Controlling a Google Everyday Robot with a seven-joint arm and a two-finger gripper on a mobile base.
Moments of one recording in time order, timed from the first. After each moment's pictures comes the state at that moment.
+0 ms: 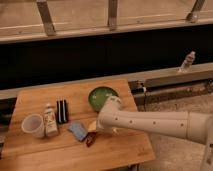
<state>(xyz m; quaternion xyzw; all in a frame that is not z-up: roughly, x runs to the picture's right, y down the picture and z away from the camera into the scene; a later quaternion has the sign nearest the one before) -0.022 0.236 0.799 -0.26 0.14 0.71 0.64</state>
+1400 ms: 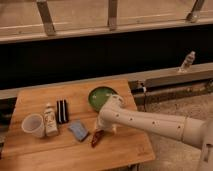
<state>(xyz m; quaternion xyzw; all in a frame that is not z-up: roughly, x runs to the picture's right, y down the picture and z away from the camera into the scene) -0.025 0.234 0.820 -0.29 0.15 0.70 0.63</state>
